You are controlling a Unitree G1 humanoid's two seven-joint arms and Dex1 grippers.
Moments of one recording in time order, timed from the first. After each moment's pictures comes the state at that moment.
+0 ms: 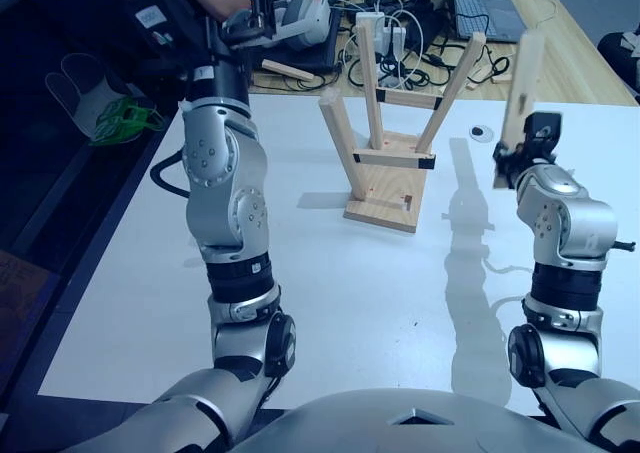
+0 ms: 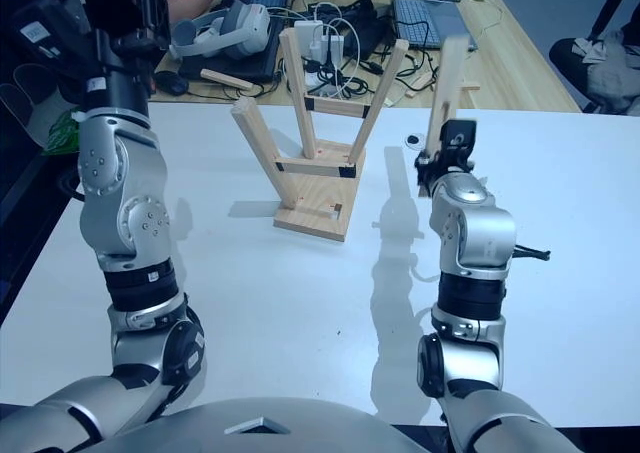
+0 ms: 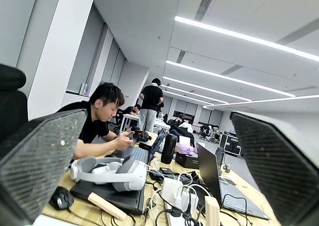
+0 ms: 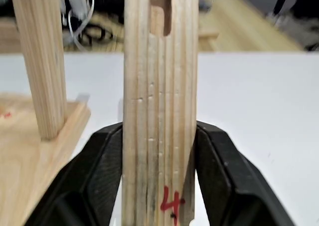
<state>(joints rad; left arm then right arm) -0.62 0.05 0.21 -0.22 -0.22 0.25 0.07 -0.46 -0.19 -0.18 -0.20 0.06 0.86 -0.15</state>
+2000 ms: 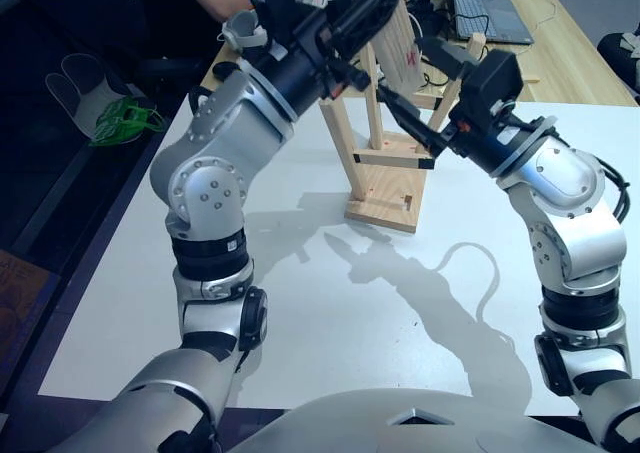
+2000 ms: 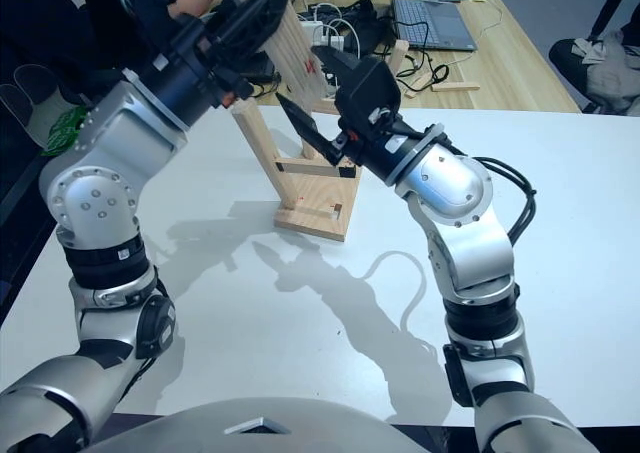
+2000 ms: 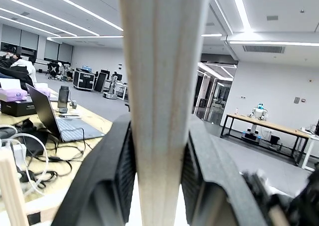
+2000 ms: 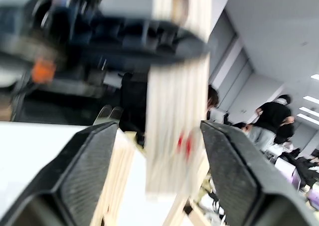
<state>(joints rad) -0.77 0.21 0.15 -0.26 -0.85 0.77 -0.28 -0.48 -0.40 0.10 -0.47 0.28 0.49 0.54</state>
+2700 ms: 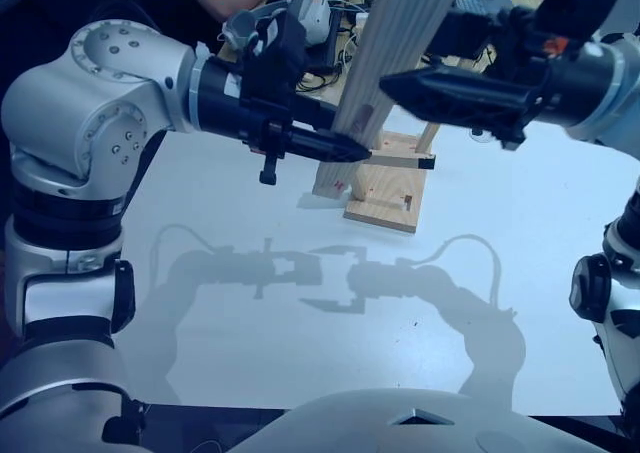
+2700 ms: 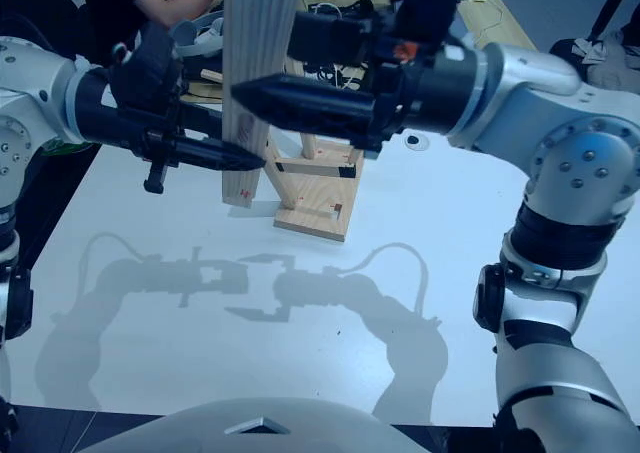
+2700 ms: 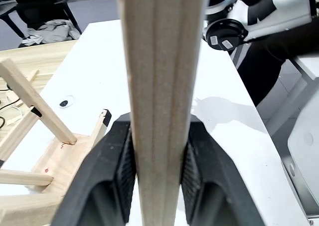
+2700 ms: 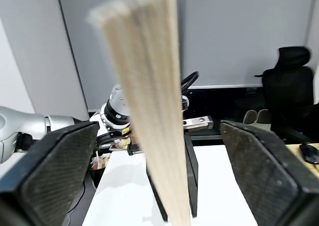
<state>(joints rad) -0.89 0.83 -0.18 -0.22 -0.70 0.85 -1.26 -0.87 -0.51 -0.10 -0.30 1.15 1.09 0.73</state>
